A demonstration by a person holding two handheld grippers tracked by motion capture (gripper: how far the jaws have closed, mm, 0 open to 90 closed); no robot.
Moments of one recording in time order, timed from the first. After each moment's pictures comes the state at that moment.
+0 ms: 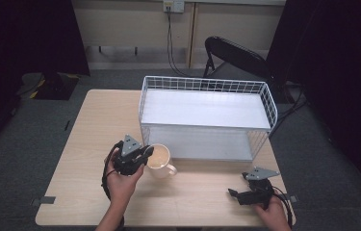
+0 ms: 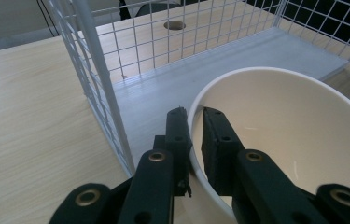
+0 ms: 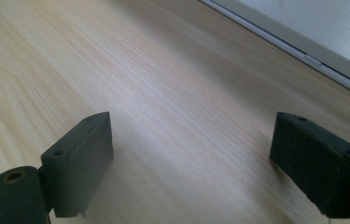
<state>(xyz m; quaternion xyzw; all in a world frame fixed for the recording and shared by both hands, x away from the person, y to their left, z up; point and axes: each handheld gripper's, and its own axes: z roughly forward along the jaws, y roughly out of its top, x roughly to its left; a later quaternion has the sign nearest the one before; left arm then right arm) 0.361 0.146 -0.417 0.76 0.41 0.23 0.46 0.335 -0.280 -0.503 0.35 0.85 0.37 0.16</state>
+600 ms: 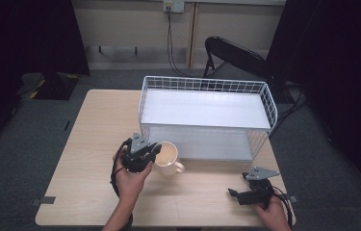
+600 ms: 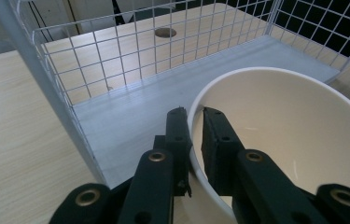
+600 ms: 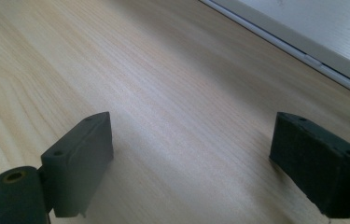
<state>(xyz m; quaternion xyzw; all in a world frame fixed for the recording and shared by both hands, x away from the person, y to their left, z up) 0.369 0.124 -0.416 0.76 0.40 0.22 0.47 0.335 -0.280 -0.503 0.36 0.85 0.37 0.16</state>
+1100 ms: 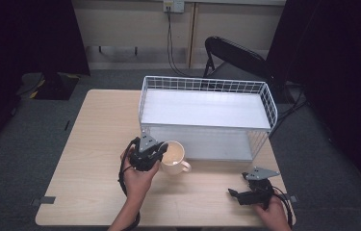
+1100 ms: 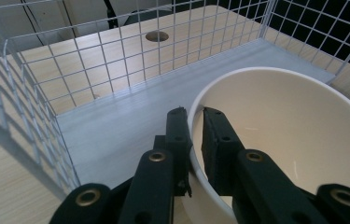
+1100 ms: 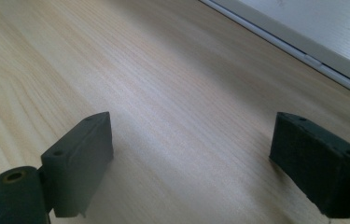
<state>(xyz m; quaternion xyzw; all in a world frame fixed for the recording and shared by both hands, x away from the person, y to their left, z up) 0.374 0.105 -0.417 0.76 0.40 0.22 0.47 0.335 -0.280 -0.503 0.36 0.85 0.37 0.16</state>
